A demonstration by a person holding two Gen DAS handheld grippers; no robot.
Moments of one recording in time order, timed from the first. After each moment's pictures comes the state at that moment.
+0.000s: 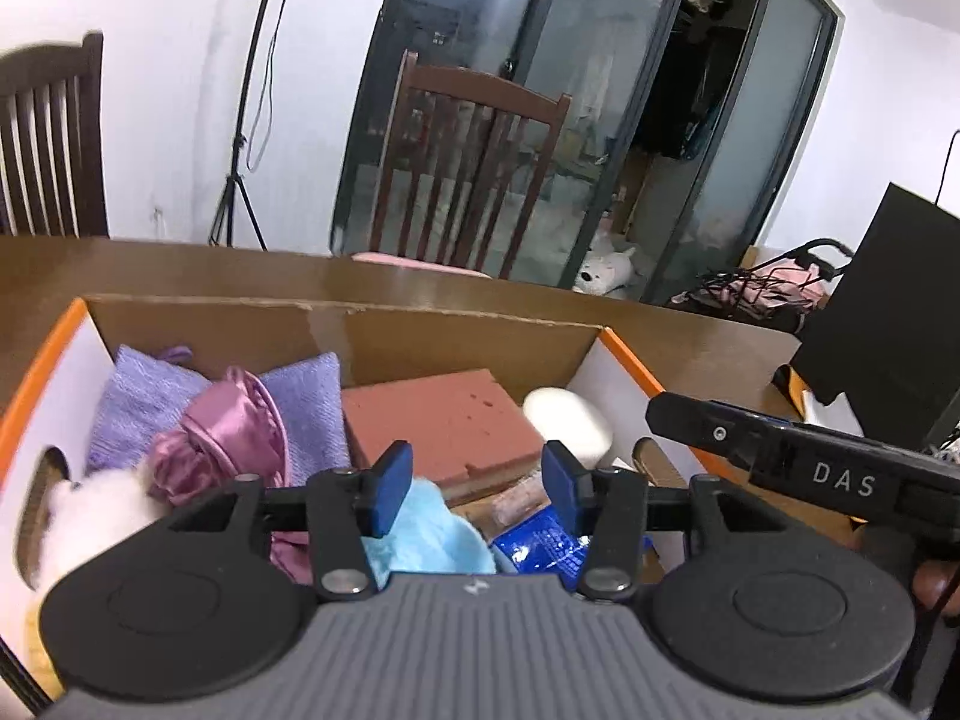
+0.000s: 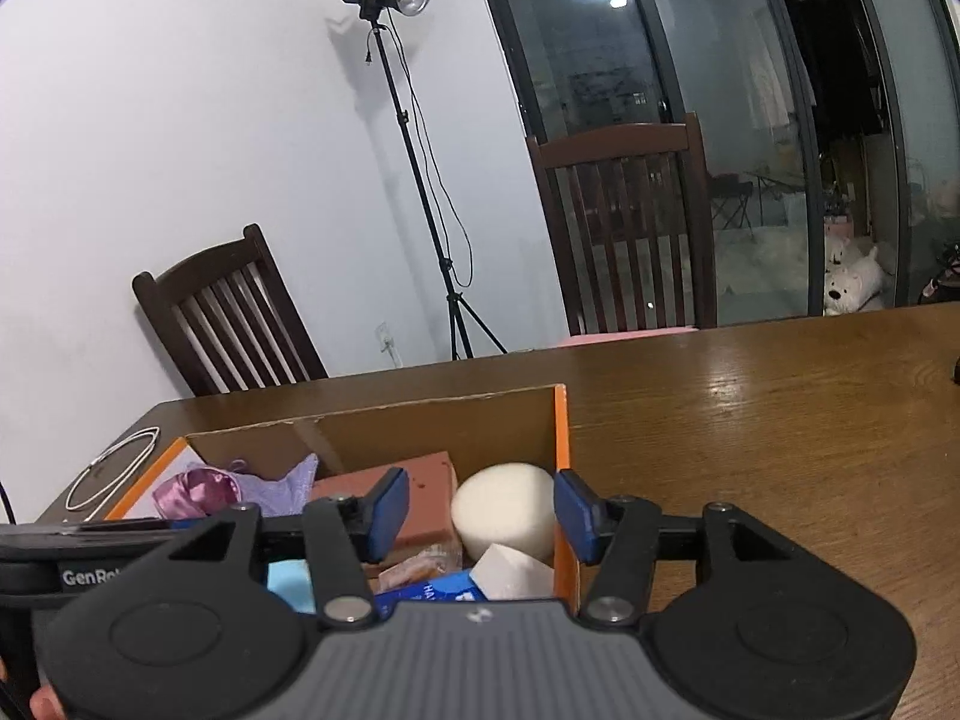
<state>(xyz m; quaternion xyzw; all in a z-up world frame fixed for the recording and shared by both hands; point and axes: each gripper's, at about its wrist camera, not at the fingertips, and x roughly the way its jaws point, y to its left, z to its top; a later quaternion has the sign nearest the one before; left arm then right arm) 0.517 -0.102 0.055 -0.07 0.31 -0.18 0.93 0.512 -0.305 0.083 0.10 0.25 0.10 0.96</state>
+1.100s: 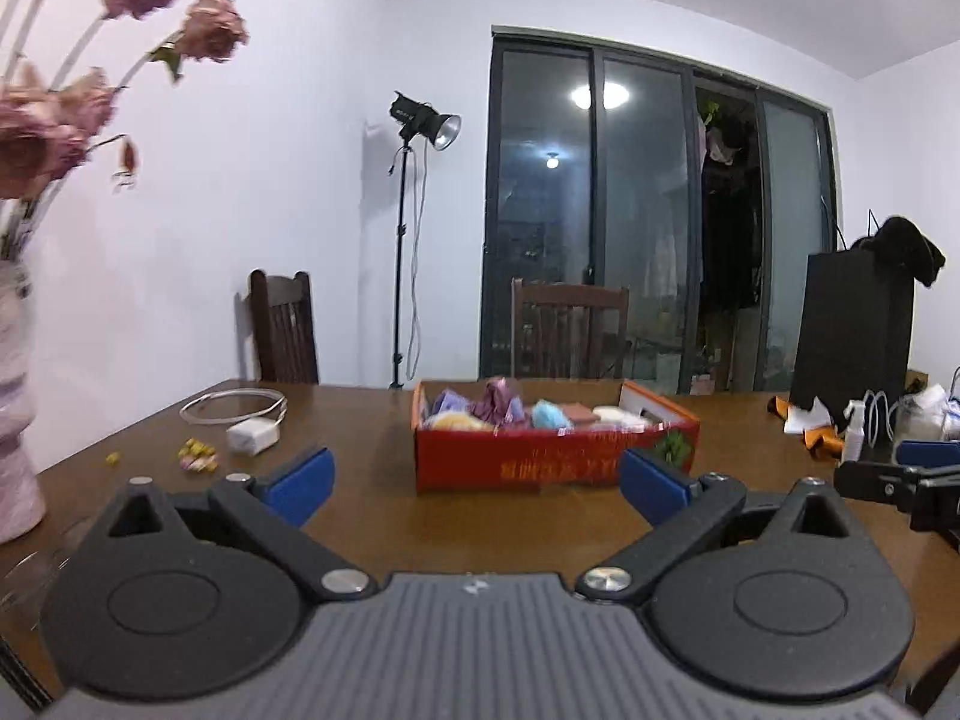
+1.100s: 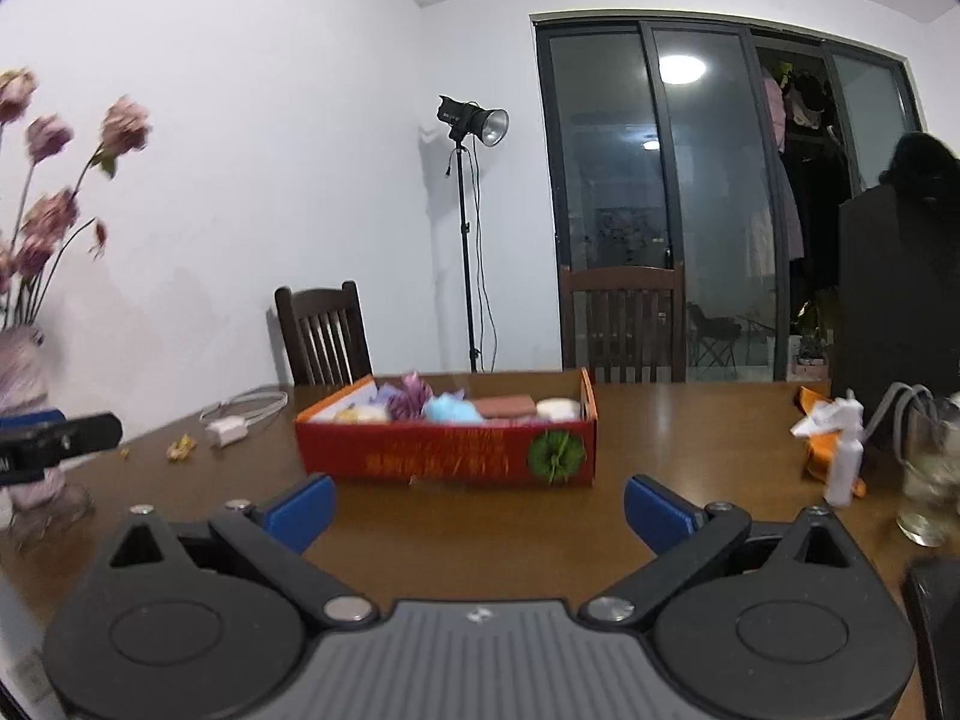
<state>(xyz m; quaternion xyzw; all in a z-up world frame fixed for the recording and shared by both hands) 0.051 -0.009 0.078 0.00 0.08 -0.04 1.00 0.087 -0.263 0.091 0.02 0.12 0.09 0.99</state>
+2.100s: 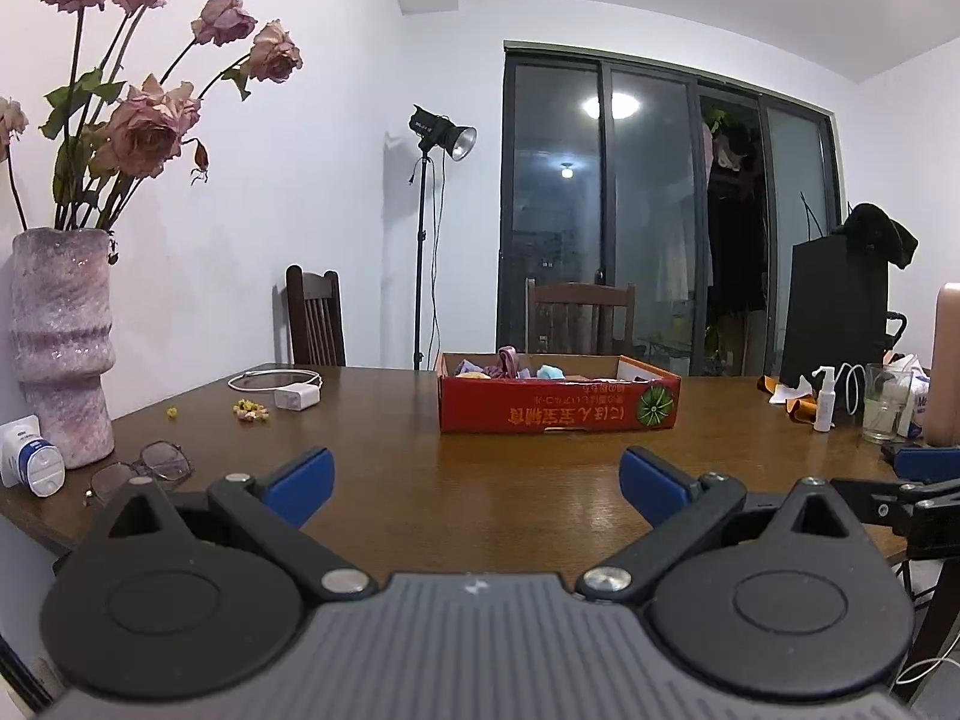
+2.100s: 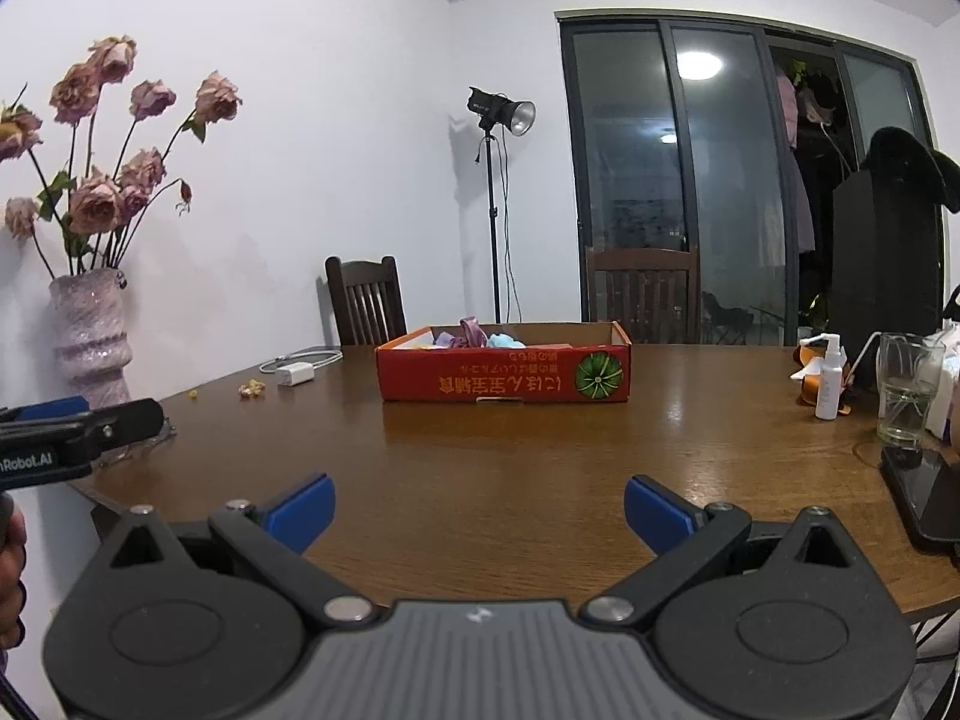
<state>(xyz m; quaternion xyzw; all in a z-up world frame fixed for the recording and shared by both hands) -0.054 -0.003 0.042 0.00 0.07 -0.02 1.00 -0.031 -0.230 0.059 0.01 0.13 0.11 0.99</state>
